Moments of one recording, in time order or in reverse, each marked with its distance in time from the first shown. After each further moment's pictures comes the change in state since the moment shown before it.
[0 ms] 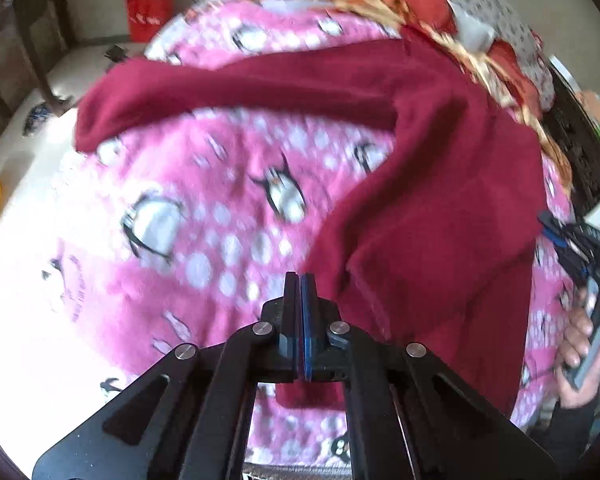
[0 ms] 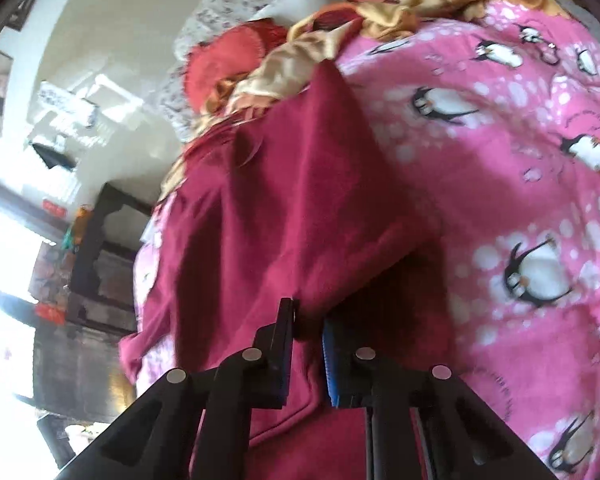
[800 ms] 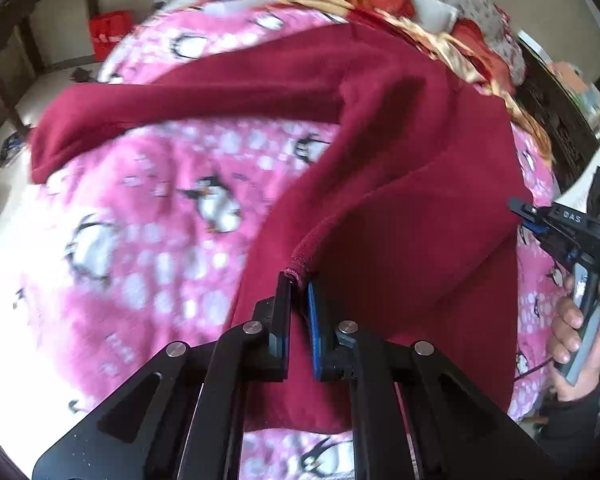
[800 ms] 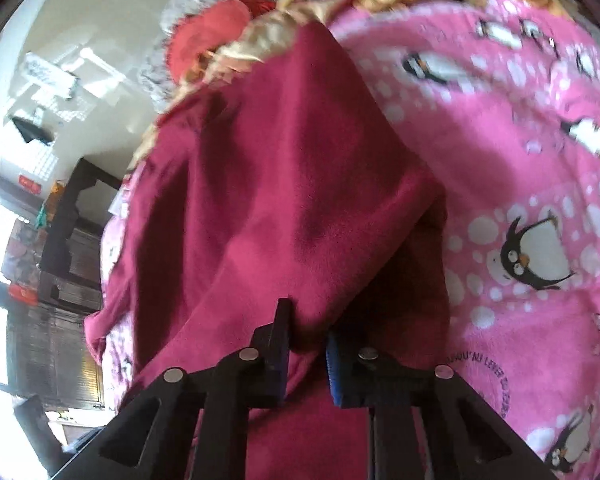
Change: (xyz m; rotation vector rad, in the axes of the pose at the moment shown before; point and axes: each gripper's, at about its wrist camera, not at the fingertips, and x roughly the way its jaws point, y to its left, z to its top) left arm 0.008 -0.040 0.001 0.093 -0.050 -0.021; right arm 0.009 0.002 -0.009 -0.047 0.024 -0.100
